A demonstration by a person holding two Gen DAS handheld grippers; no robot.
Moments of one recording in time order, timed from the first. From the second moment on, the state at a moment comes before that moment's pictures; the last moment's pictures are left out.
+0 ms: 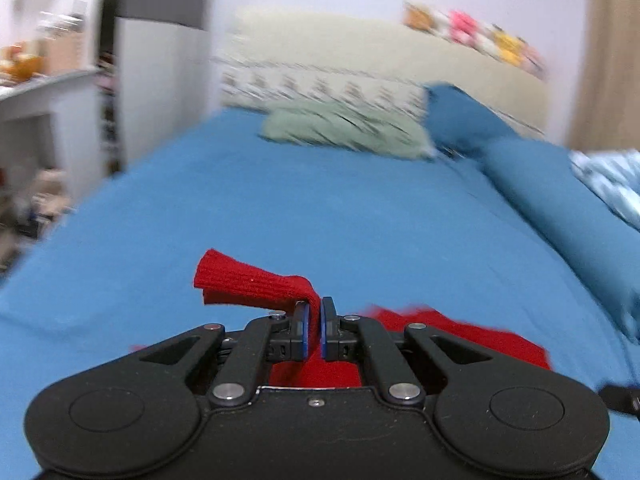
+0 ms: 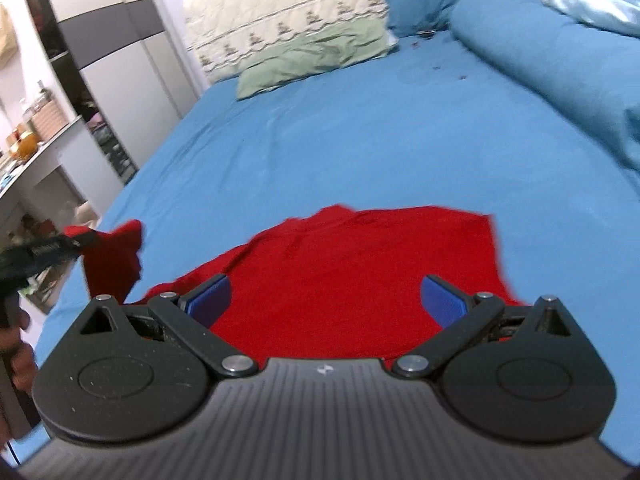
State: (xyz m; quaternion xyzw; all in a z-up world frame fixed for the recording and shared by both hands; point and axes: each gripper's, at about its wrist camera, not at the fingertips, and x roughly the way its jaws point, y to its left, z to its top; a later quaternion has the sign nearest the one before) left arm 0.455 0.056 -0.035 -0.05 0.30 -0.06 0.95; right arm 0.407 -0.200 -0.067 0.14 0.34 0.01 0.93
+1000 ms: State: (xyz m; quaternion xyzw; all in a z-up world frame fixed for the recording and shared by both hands) left arm 0.398 0.101 -0.141 0.08 0.40 -0.01 0.91; right arm 0.500 -0.096 -0.161 -0.11 0.41 0.21 0.88
